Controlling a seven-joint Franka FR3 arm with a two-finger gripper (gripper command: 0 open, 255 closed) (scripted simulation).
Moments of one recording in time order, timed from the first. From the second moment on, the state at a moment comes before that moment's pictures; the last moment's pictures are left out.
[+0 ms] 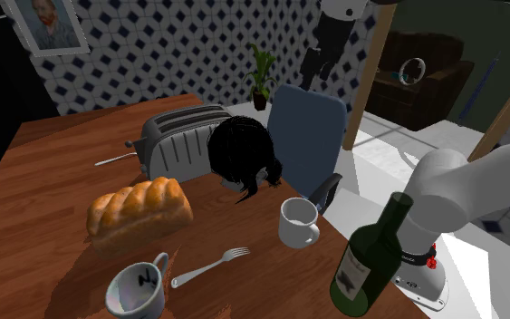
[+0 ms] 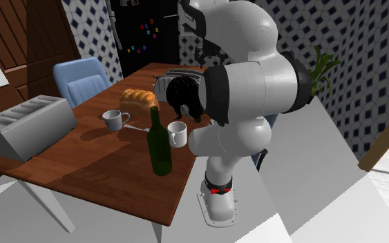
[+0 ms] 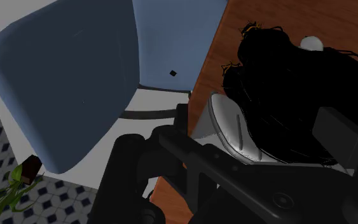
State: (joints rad) arm 0.00 -0.80 0.03 -2.26 -0.06 1.69 0.09
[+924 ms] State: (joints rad) arm 0.09 -0.93 0.10 -2.66 0.04 1.89 0.15
